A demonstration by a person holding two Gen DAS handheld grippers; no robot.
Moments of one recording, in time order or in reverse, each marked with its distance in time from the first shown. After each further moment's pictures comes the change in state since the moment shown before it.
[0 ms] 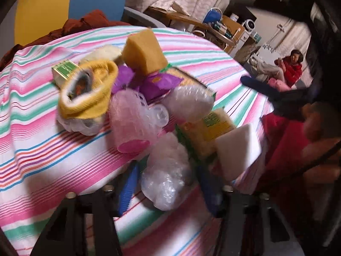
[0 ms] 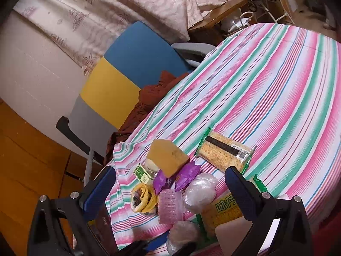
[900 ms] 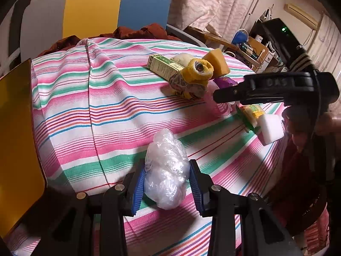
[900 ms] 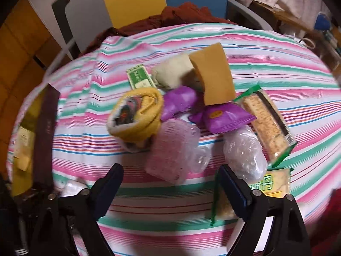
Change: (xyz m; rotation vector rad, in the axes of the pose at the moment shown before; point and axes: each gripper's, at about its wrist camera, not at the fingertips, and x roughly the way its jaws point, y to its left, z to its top) left arm -0.085 0.079 -0.081 -0.113 -0.142 0.152; right arm 0.098 0.072 -0.082 -0.577 0.442 -0.300
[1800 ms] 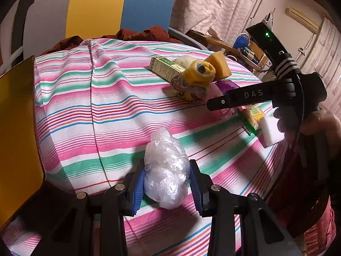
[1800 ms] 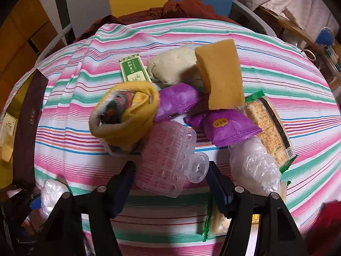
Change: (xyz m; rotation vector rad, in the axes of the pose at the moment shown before) left arm -0.001 0.002 -0.005 -0.008 -0.021 0.007; right arm 0.013 -0.009 0.004 -0.078 0.038 -0.073
